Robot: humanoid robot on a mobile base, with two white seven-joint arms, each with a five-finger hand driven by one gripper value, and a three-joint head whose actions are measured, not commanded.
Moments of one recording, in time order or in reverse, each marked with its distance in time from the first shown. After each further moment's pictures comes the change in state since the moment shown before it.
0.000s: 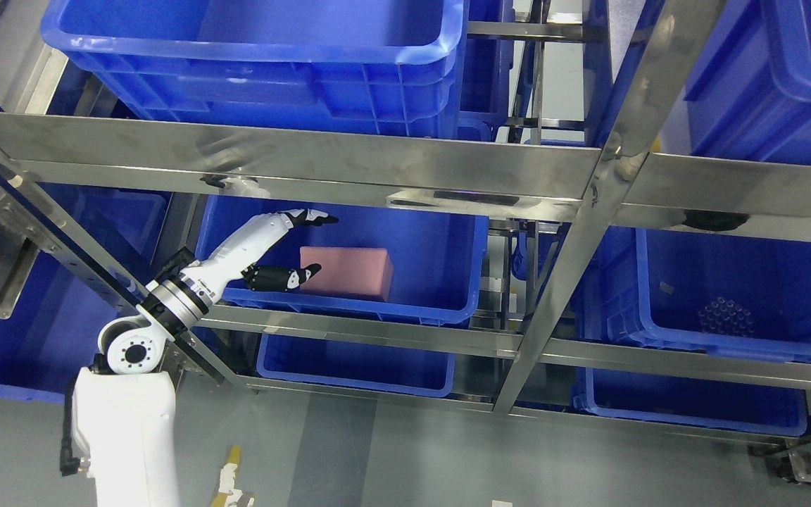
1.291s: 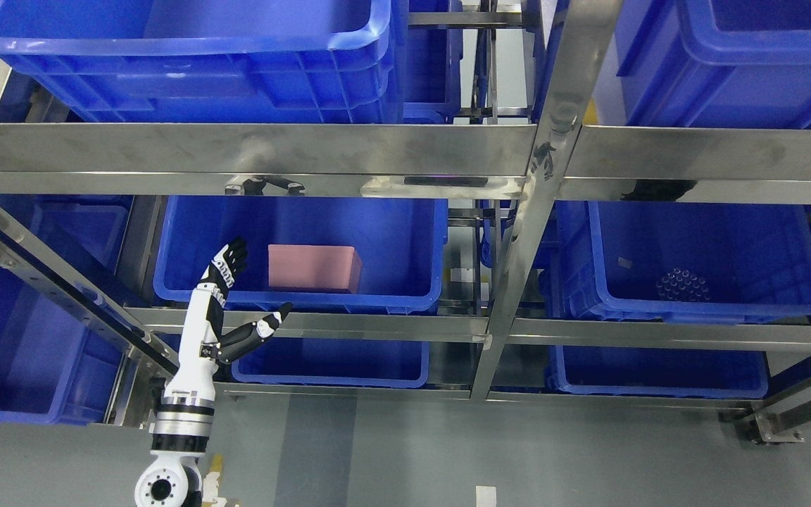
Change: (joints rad) left arm 0.489 0.000 -0.248 -0.359 0.659 0.465 0.640; right arm 0.000 0.000 0.000 0.000 0.000 0.004 0.000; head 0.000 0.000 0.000
